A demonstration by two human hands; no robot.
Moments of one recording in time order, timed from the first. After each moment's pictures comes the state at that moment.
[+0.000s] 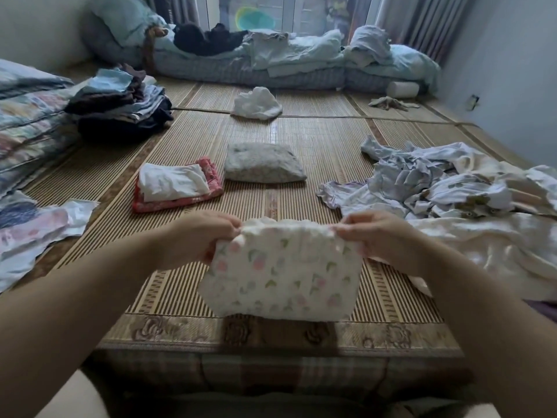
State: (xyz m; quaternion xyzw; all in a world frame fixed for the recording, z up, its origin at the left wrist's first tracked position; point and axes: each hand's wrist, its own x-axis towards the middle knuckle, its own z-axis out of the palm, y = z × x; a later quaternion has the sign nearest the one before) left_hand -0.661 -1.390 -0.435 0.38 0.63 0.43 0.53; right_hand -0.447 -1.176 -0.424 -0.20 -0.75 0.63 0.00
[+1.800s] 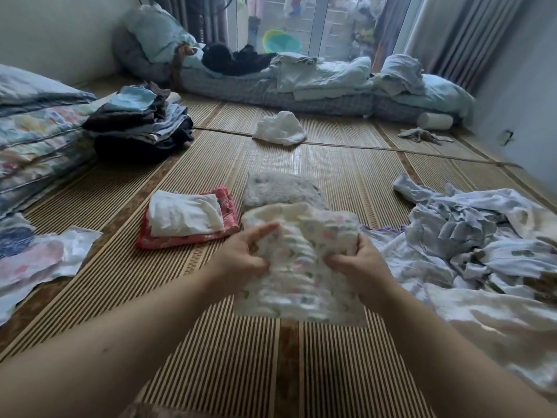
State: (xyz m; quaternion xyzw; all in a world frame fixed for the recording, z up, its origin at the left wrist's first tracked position) left_hand -0.722 -1.318 -0.485 0.31 0.62 0.61 0.40; right_hand -0.570 -1.140 -0.481 -0.32 -0.66 0.66 0.18
